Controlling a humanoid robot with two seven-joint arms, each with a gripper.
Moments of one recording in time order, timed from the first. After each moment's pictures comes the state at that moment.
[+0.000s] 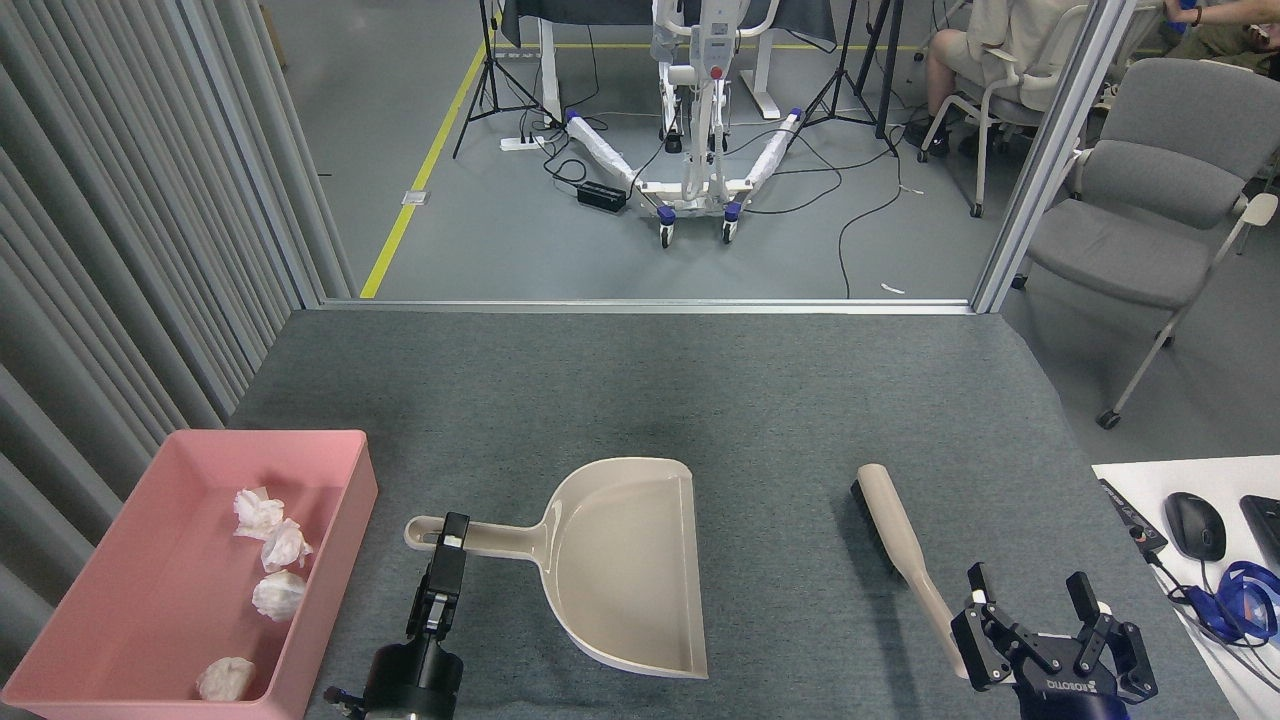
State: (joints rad) left arm -0.07 0.18 -0.40 -1.39 -0.17 -0.21 0.41; right arm 0.18 -0.21 -0.07 -1.64 1.18 -0.02 -0.19
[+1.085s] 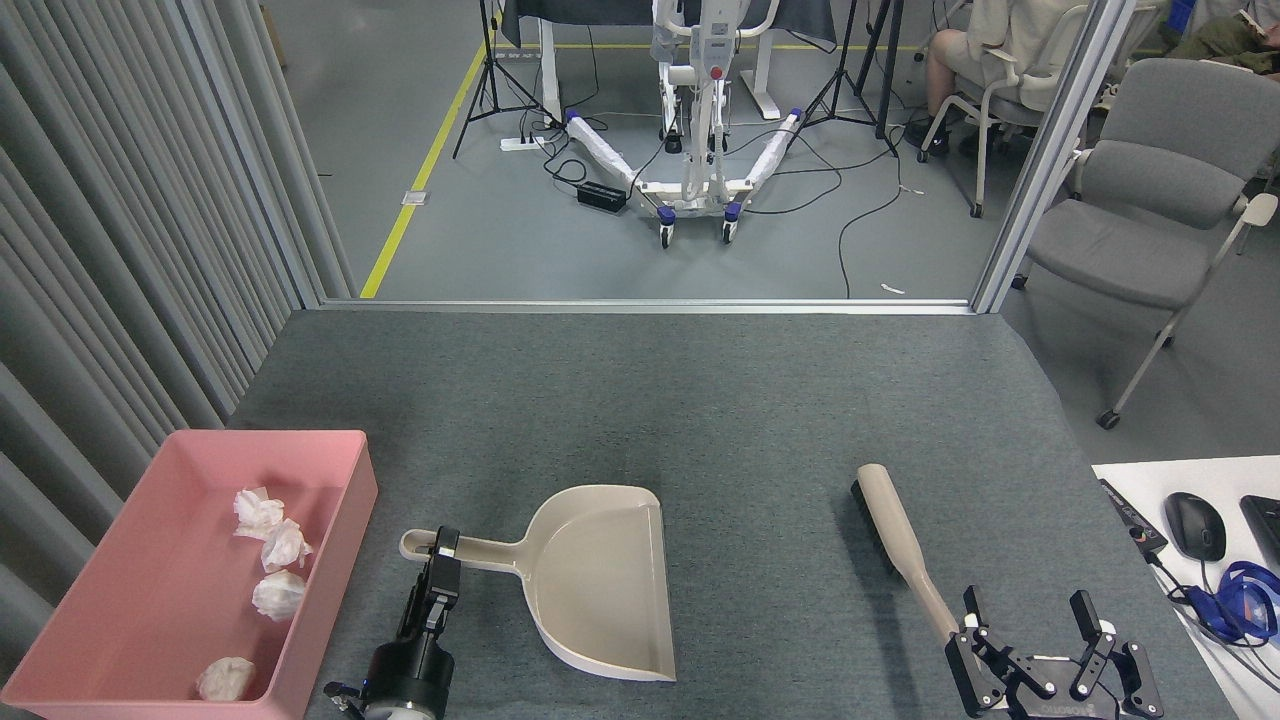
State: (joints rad) left arm -0.19 0.15 -0.40 -1.03 -0.22 -0.31 0.45; right arm 0.24 -0.18 -0.07 -1.70 1.32 0.02 -0.15
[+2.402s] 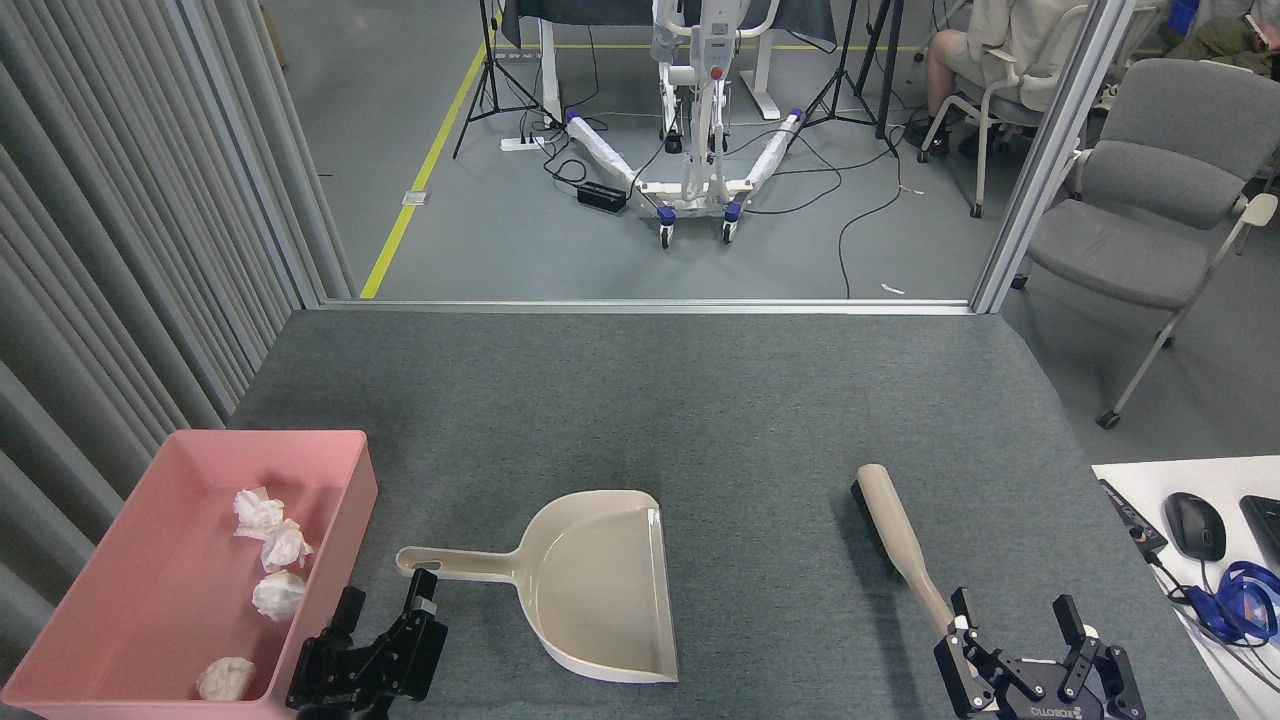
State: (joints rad) left arm 0.13 0.34 -0.37 -1.65 -0.70 0.11 0.44; right arm 0.24 -0.16 -0.07 -1.69 1.25 -0.01 -0.15
